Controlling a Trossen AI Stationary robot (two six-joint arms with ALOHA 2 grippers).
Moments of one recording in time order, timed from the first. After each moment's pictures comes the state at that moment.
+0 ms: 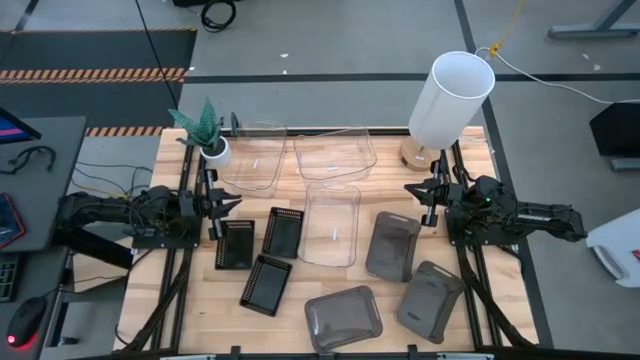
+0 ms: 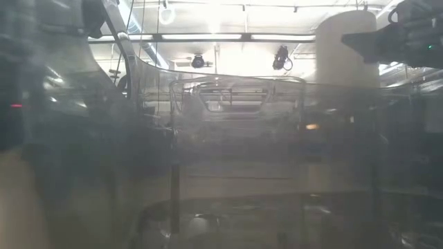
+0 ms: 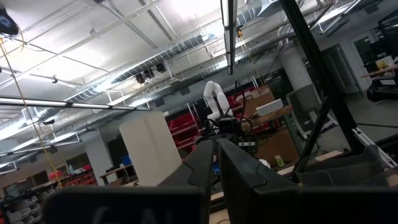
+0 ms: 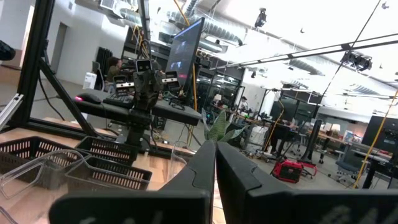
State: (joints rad) left arm -0.02 0.29 0.01 0.73 -0.06 0.43; right arm -0.19 0.05 0.01 0.31 -0.04 -0.31
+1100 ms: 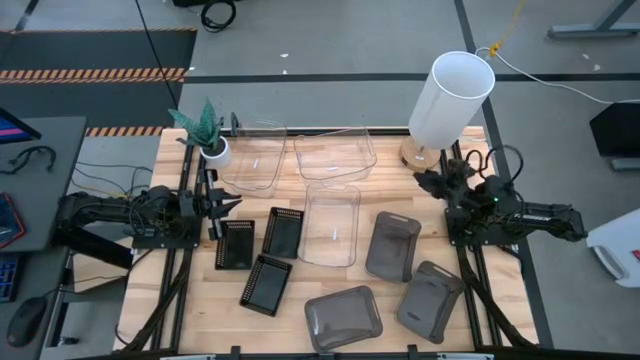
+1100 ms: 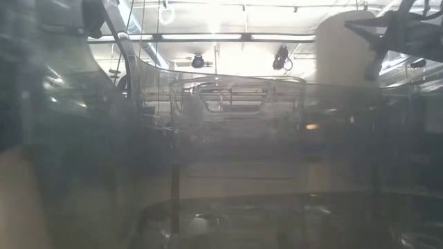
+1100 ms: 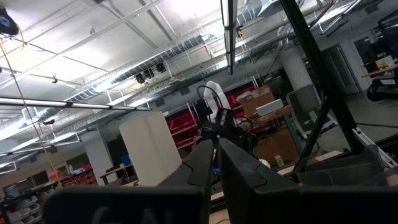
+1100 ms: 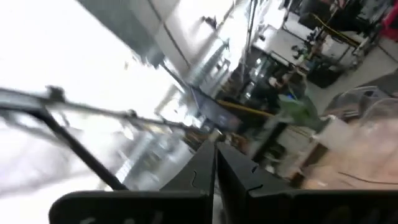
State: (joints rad) left arm -0.02 0.29 0.01 0.73 -0.06 0.43; right arm -0.19 0.06 0.01 0.50 0.10 0.99
